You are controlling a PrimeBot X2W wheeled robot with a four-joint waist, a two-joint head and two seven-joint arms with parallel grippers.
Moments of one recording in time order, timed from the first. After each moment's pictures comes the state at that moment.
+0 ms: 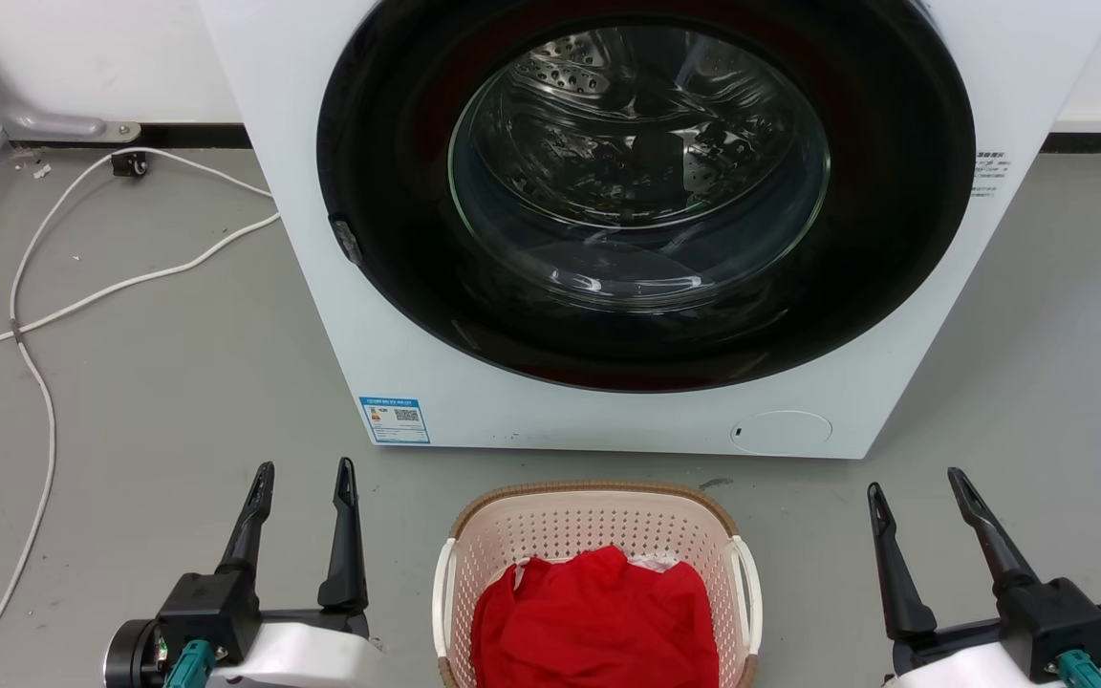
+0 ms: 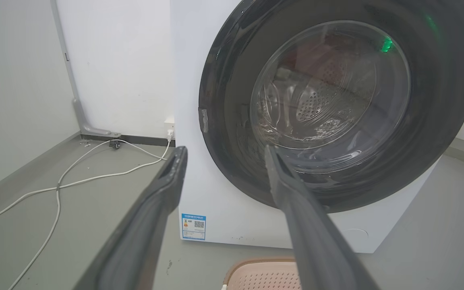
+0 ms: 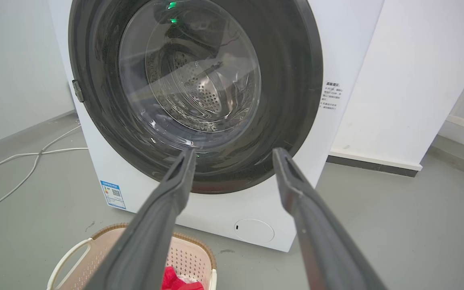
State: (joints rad) left arm 0.04 0.05 -0.04 0.05 -0.15 -0.01 -0.26; right arm 0.10 -0.05 0.01 0.02 -0.06 0.13 -0.26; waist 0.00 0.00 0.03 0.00
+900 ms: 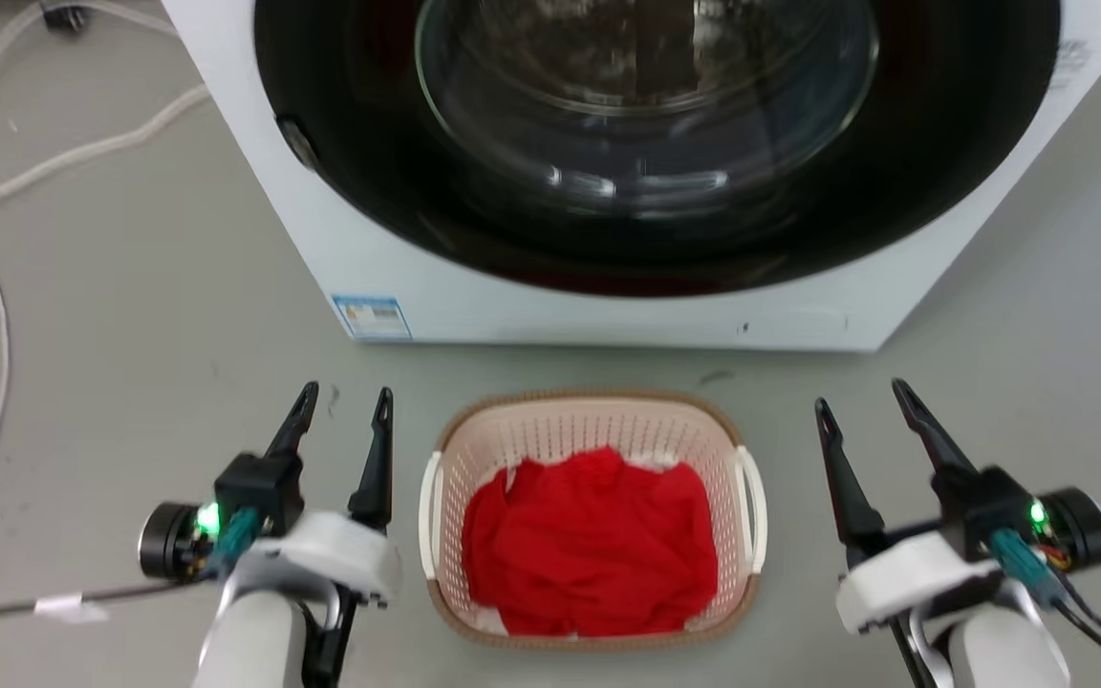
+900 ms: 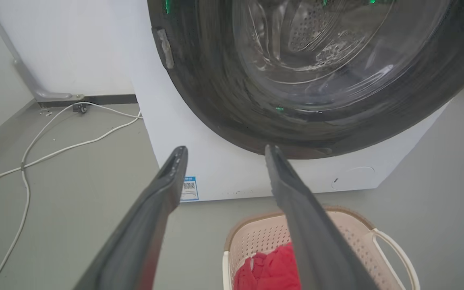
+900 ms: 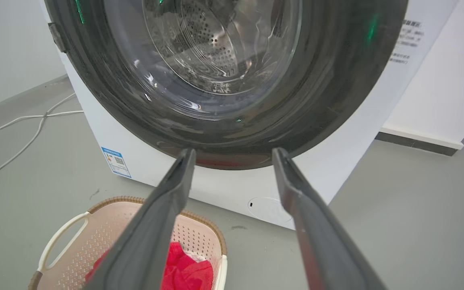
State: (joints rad) left arm -0.22 0.07 -0.04 0.34 -0.07 -0.11 -0.26; right arm -0.13 -0.05 0.05 0.21 -0.08 0.13 -0.26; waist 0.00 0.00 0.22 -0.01
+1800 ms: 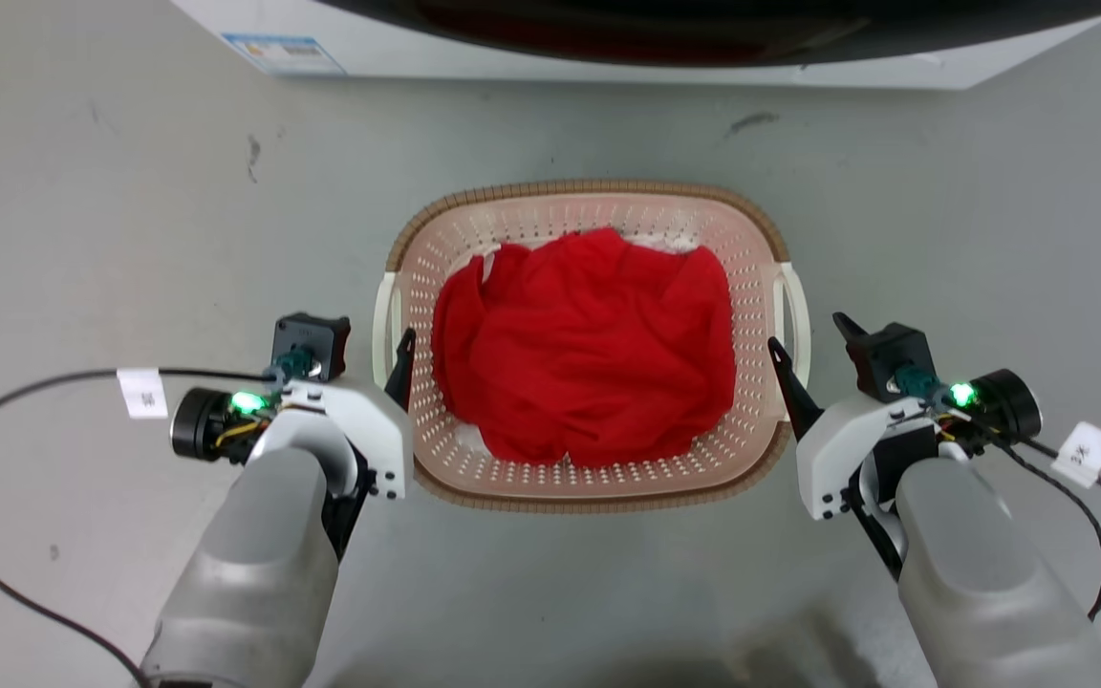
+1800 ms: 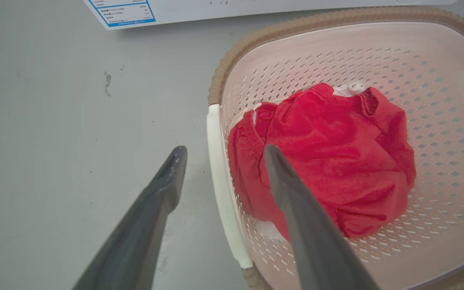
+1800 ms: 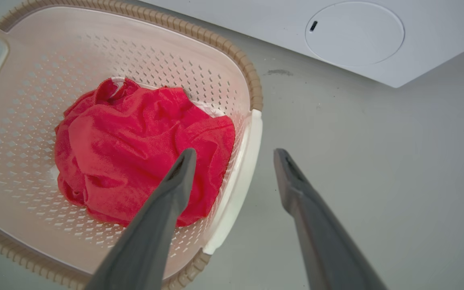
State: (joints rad) left arm -0.74 0.09 -0.15 1.10 -0.08 -0.13 -0.26; right arm -0.62 -0.05 0.12 0.93 -0.13 0.13 -0.26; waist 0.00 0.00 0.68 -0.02
